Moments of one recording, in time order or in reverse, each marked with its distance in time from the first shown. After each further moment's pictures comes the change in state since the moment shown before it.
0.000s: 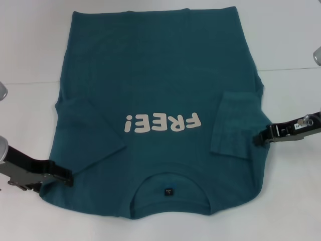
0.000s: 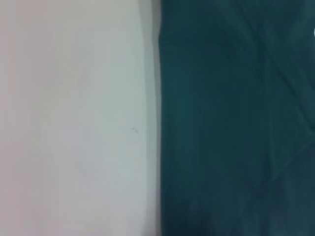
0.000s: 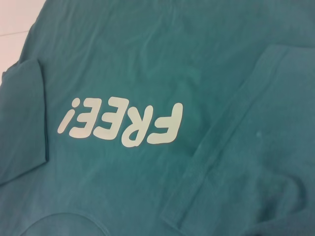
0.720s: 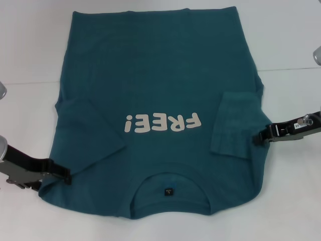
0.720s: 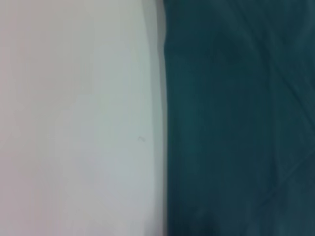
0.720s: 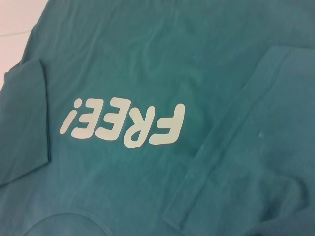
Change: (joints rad) left arm 0.001 -0.001 0.001 0.000 0.007 -0.020 0.001; right arm 0.001 0.000 0.002 0.000 0.003 -0.003 -0.001
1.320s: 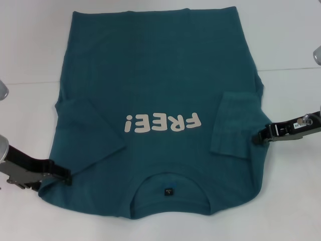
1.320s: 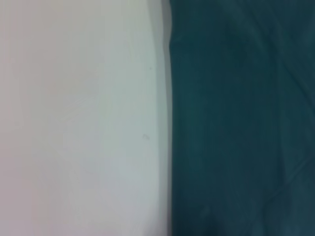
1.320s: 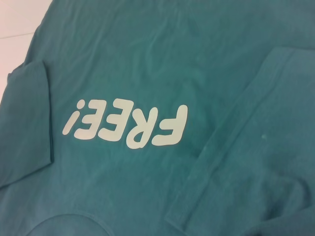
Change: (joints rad) left arm -0.010 -0.001 0.001 0.014 0.018 -0.008 -0.001; right arm -0.003 0.000 -0.007 -0.002 0.012 0.000 -0.002
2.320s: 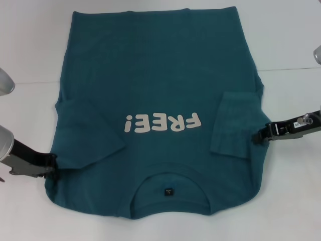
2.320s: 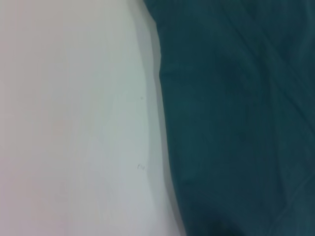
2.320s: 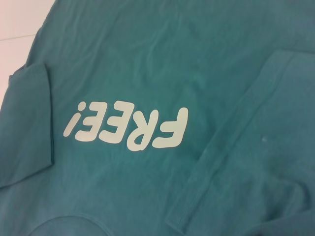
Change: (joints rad) left arm -0.012 -0.008 0.048 -0.011 0.000 -0.050 0.000; right arm 0.001 0.000 0.007 0.000 0.000 0.001 -0.009
